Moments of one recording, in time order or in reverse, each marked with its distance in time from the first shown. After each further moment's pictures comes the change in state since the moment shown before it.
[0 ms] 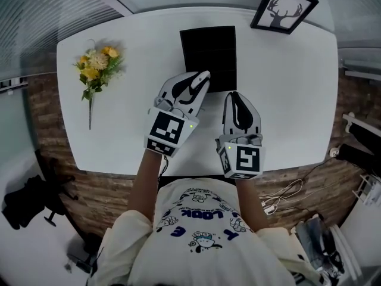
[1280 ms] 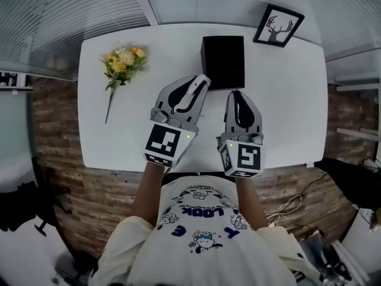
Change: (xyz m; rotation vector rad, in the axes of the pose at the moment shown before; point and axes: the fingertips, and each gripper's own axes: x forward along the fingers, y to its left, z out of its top) left arm -0.133 -0.004 0.065 0.000 -0.245 0.118; right arm -0.055 0.072 0.064 -0.070 -0.180 -0.007
